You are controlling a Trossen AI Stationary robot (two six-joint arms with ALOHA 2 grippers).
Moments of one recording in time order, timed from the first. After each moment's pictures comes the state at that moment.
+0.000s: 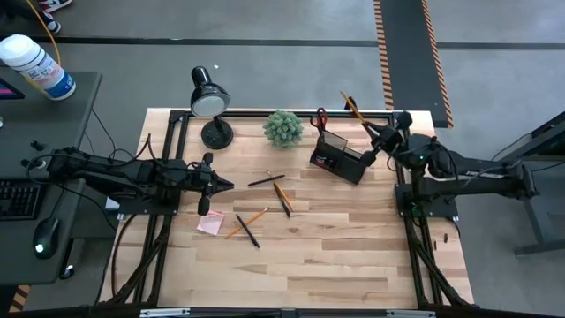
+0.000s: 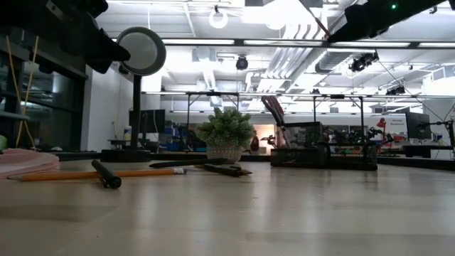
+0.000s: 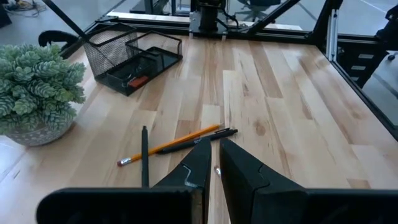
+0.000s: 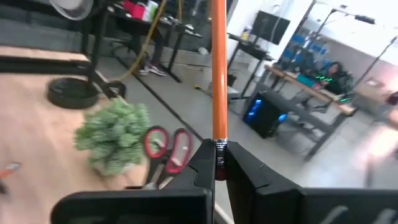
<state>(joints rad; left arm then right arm) 0.00 0.59 0.37 -0.15 -0.14 -0.10 -0.16 0.62 0.59 -0.11 0.69 -0.30</state>
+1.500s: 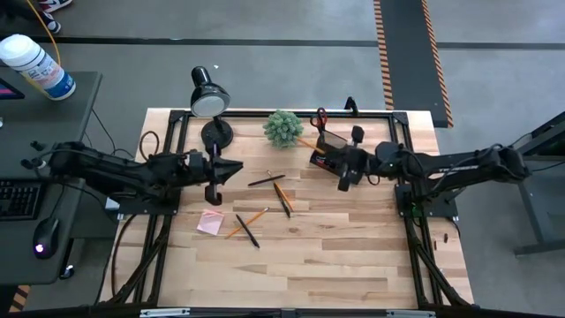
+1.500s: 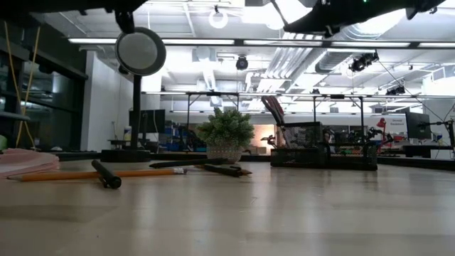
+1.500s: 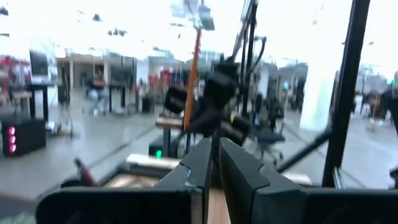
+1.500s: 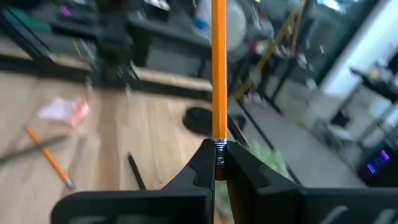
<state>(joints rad) 0.00 0.83 0.37 0.70 -0.25 0.00 -0.04 0.98 0.61 0.25 0.27 -0.28</state>
